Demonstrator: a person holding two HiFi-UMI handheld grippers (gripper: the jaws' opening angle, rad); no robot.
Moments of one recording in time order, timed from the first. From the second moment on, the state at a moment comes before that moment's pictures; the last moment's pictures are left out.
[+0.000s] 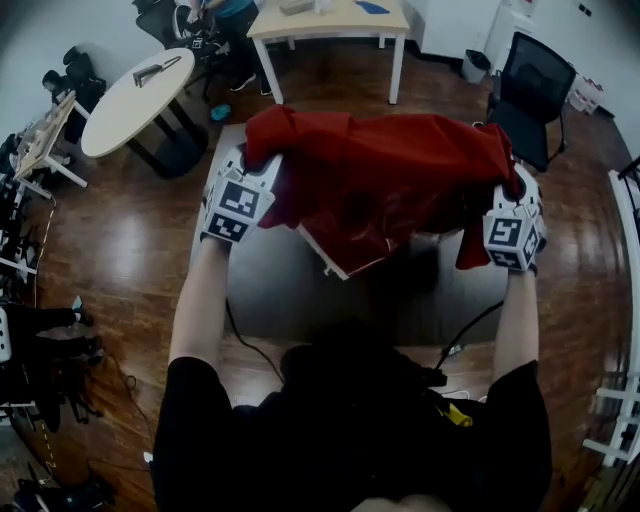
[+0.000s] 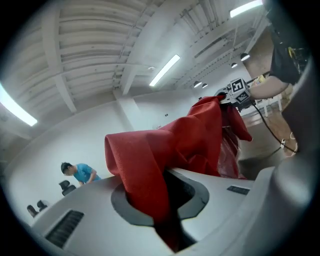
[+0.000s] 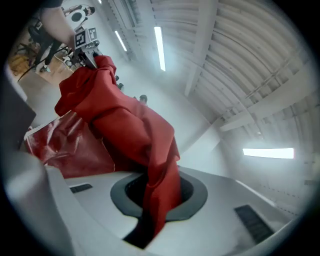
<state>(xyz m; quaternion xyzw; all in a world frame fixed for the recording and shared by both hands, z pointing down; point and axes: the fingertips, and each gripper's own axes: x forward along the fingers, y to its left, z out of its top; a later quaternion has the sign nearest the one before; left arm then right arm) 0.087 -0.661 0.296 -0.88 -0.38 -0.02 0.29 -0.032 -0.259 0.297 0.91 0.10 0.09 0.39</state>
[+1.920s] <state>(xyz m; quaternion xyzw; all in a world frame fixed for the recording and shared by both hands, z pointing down) 0.052 -0.729 0.590 -0.71 -0.53 -0.40 0.24 -0.103 -0.300 0.637 0.76 -0.25 0.53 0.27</state>
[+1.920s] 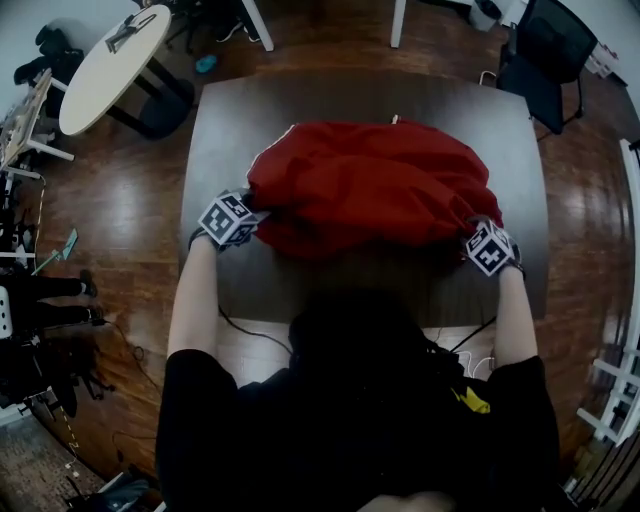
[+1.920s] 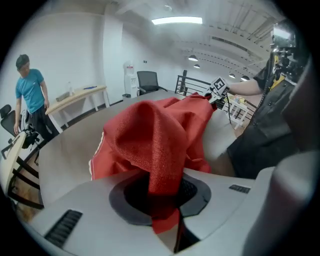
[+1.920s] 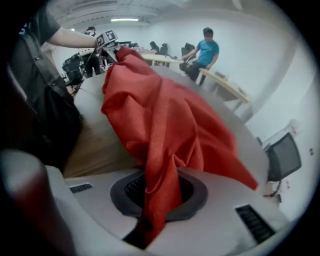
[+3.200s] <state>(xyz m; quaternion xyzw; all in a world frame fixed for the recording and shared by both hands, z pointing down) 0.081 -0.787 0.514 -0.89 -0.32 -0.27 0.21 -0.117 -0.400 0.534 0.86 -0.34 0.35 0.18</state>
